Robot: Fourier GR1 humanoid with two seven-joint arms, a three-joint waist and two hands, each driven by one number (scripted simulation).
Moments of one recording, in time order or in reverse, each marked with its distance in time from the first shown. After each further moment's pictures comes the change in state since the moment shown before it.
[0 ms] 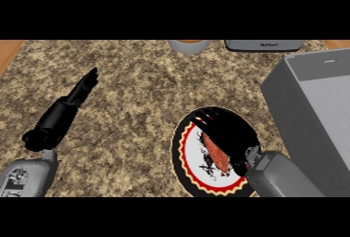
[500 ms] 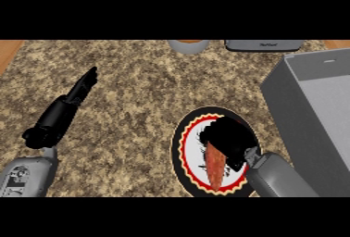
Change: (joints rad) left arm -0.012 -0.019 0.029 0.019 -0.022 -0.022 -0.012; right arm 0.028 0.008 0.003 0.102 0.078 -0.098 -0.164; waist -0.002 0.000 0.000
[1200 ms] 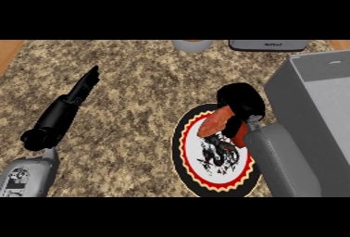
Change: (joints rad) left arm 0.002 -0.013 -0.001 -0.037 -0.006 -0.016 0.019; right arm -0.147 0.153 -0.364 0.254 0.000 -0.222 0.234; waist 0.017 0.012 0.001
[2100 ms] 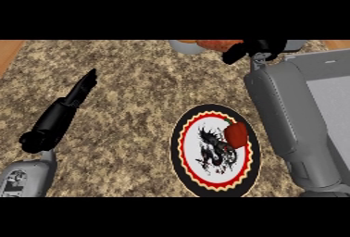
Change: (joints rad) left arm 0.020 0.001 0.014 0.002 -0.007 -0.012 -0.007; right arm -0.436 -0.012 -0.212 0.163 0.153 -0.296 0.366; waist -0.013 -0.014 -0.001
